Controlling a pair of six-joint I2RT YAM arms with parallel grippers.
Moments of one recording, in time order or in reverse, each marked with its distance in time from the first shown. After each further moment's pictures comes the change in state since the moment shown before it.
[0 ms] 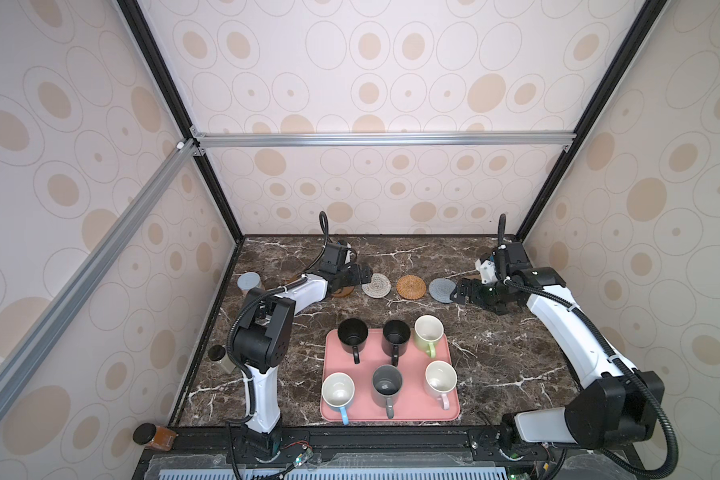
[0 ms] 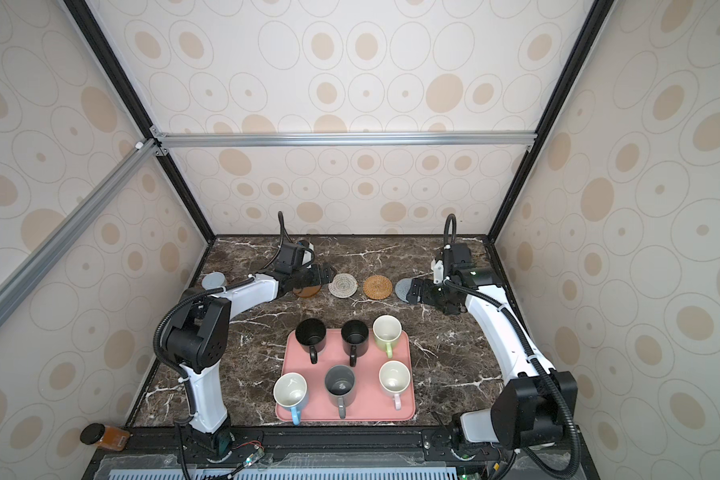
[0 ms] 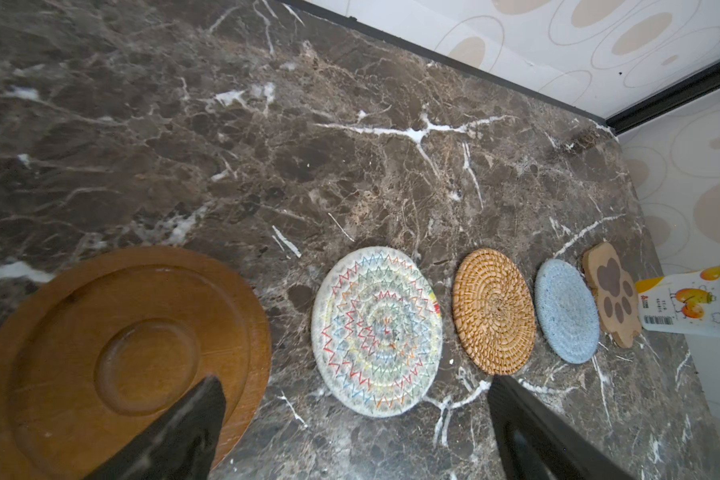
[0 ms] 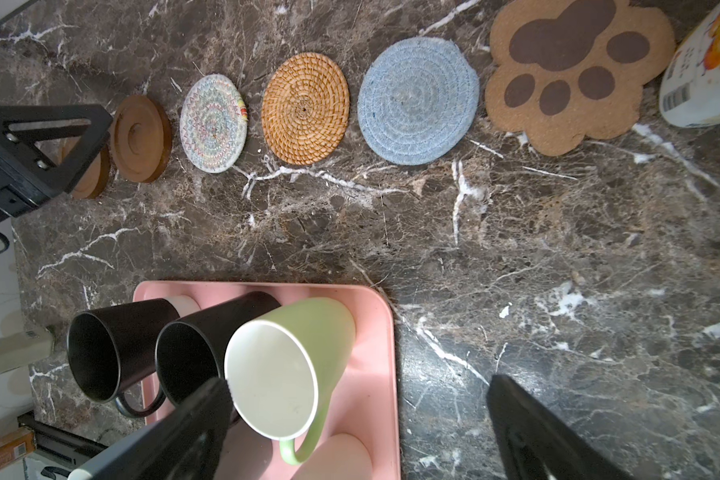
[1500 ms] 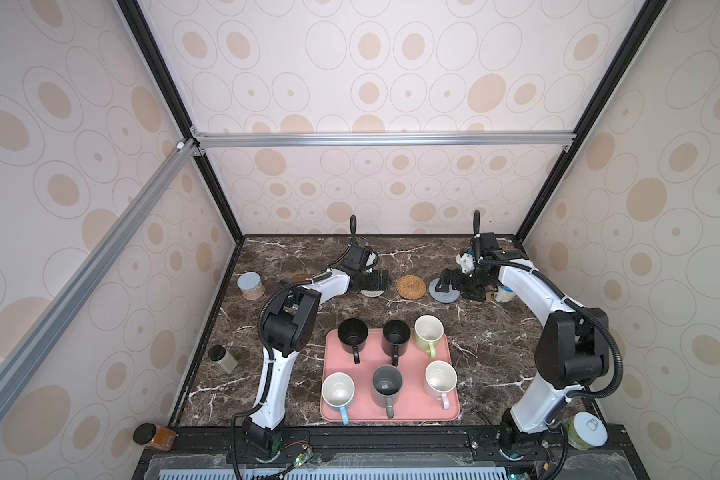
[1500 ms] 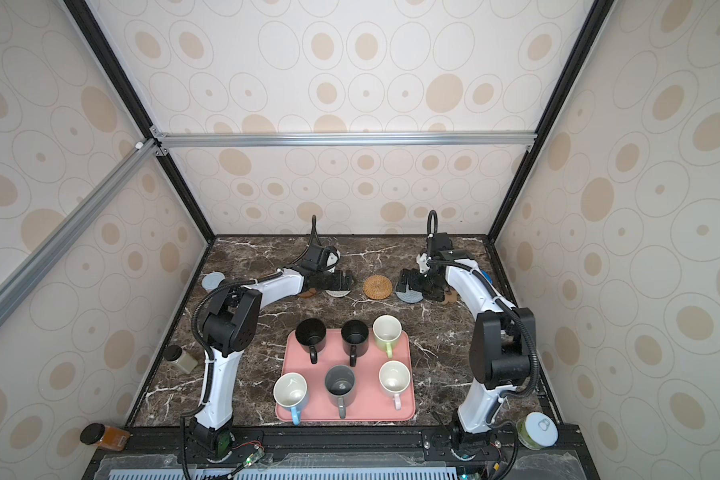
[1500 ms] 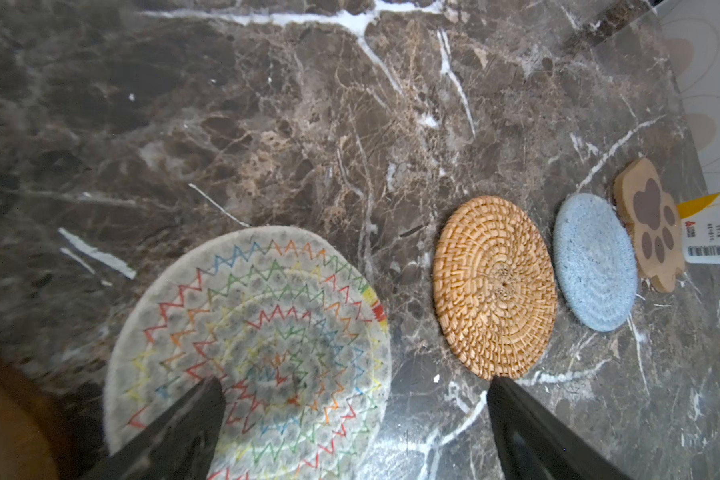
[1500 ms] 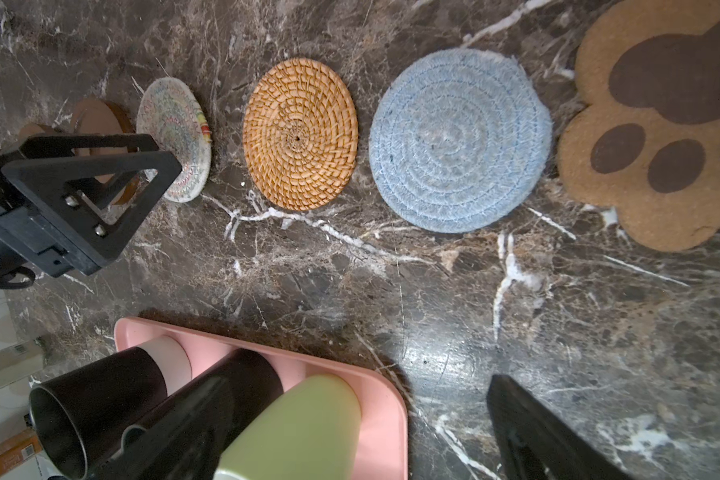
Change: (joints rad) left arm -0.086 0.245 0.240 -0.128 0.047 0.080; right arm 0.000 0.359 0.169 0.088 -0.074 -0.044
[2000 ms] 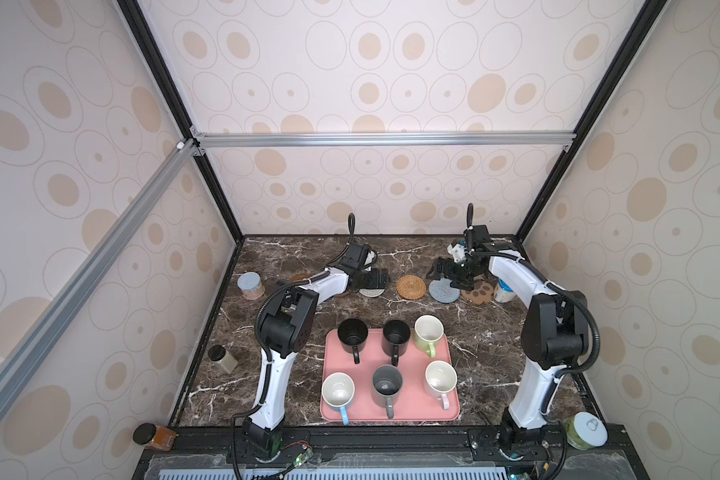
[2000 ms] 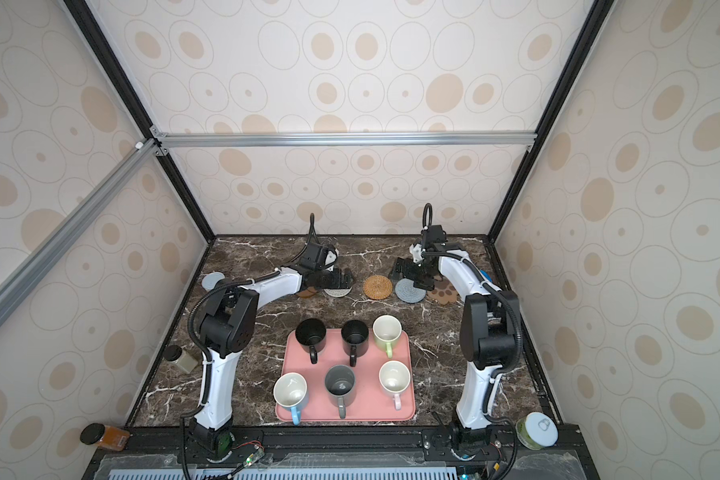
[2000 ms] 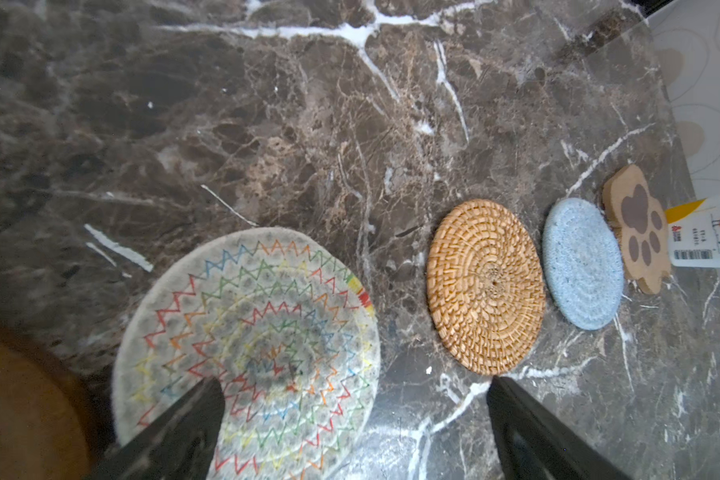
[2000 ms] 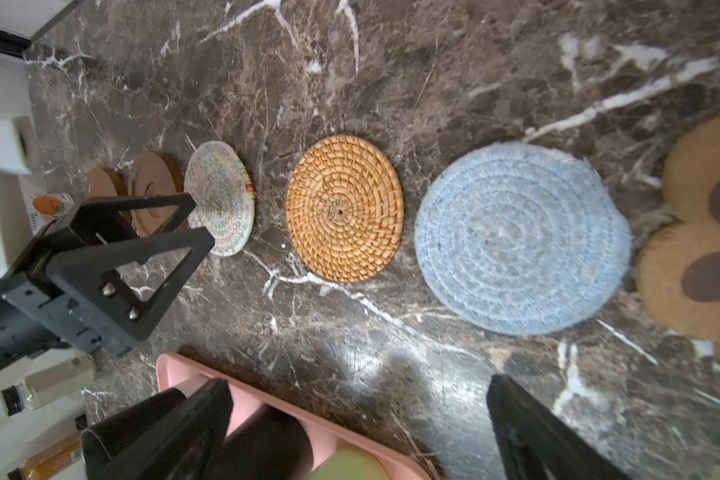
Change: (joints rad) left arm 0.005 -0.039 0.000 -0.019 0.010 0.002; right arm 0.000 0.194 0.163 0.087 -0.111 0.029
